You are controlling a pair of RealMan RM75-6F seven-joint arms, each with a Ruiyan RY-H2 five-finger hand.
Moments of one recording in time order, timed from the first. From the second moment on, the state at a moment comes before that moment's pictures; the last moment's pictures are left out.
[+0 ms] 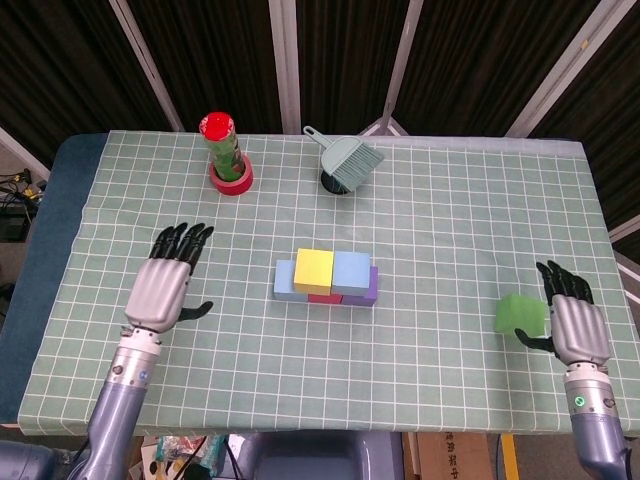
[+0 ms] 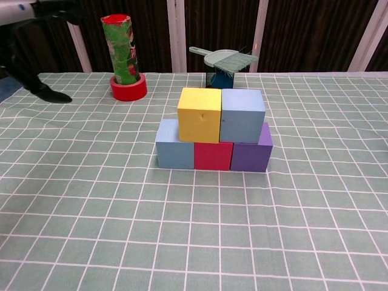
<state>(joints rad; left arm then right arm) -0.72 -1.36 -0.04 -2.12 0.99 1.64 0.65 0.28 -1.06 0.16 -1.92 -0.98 1.29 -0.30</state>
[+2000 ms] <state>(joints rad) -0.51 -1.27 -0.14 -2.08 1.09 1.48 0.54 0.39 -1.23 0.16 -1.57 -0.66 1.06 -0.38</state>
